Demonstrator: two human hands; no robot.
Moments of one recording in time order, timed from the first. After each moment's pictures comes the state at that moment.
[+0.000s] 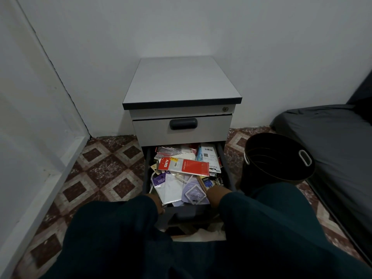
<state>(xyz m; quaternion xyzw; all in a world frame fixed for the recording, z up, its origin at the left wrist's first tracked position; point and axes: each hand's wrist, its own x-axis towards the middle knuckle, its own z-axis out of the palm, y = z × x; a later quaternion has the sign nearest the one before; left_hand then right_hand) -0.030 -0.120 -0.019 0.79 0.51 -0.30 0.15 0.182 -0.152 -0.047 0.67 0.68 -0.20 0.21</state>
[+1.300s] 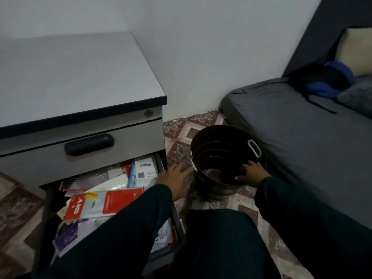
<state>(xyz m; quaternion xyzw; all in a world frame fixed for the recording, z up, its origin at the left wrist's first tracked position) 0.247 -0.035 -0.056 0.94 0.30 -0.12 0.14 0.482 -0.158 -0.055 0.89 0.38 -0.25 0.09</state>
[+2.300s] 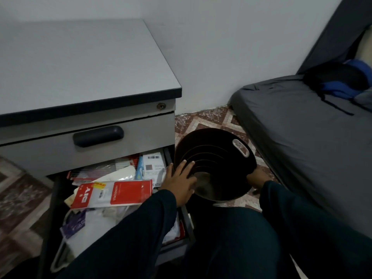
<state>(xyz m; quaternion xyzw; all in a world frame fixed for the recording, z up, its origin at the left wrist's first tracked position) 0.228 -0.036 -0.079 0.95 0.26 -0.10 0.09 0.456 -0.142 -0.073 0.89 0.16 -0.34 -0.25</state>
